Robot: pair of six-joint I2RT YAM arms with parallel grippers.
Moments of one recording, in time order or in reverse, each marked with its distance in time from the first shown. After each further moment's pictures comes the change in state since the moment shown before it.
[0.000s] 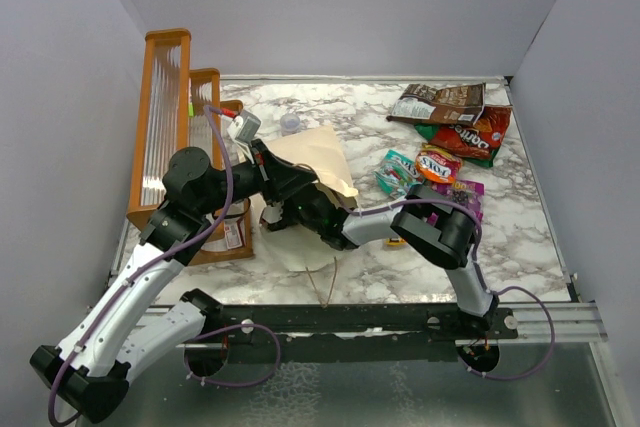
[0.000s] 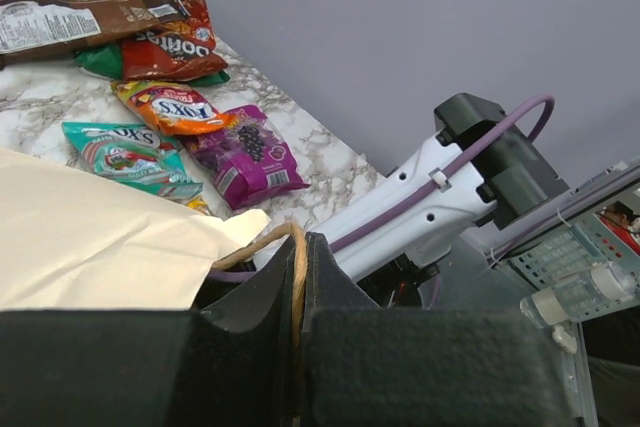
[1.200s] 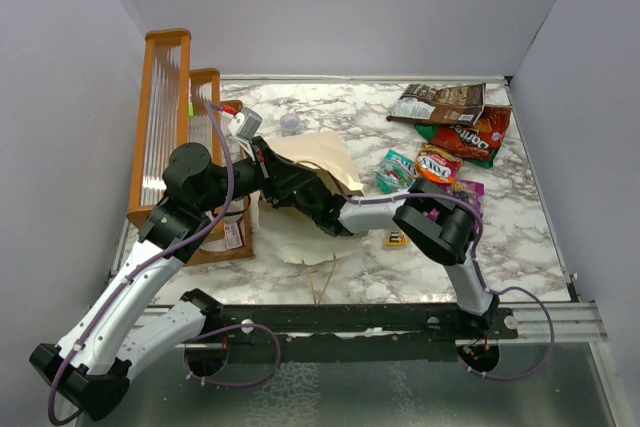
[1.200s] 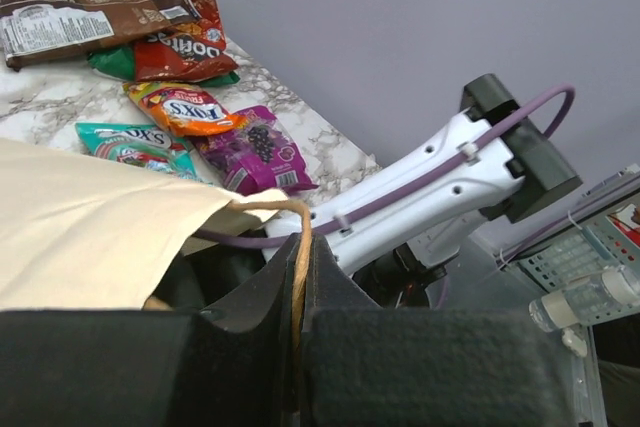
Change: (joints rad) left arm 0.000 0.021 0.038 -0.035 -0.009 0.024; right arm -0.042 0.012 0.134 -0.127 0.071 0.135
